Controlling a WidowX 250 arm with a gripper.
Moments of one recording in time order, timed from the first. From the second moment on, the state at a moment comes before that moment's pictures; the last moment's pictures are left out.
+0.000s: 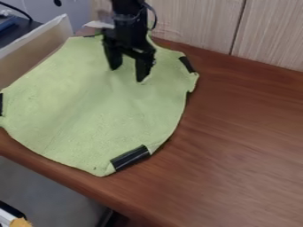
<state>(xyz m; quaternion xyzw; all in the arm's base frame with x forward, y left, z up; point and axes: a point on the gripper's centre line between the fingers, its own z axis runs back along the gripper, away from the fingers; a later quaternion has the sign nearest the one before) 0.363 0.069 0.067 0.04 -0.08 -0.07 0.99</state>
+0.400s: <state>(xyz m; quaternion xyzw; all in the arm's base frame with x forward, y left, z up) 0.349 0.058 0.115 0.05 -0.11 -0.07 0.99</state>
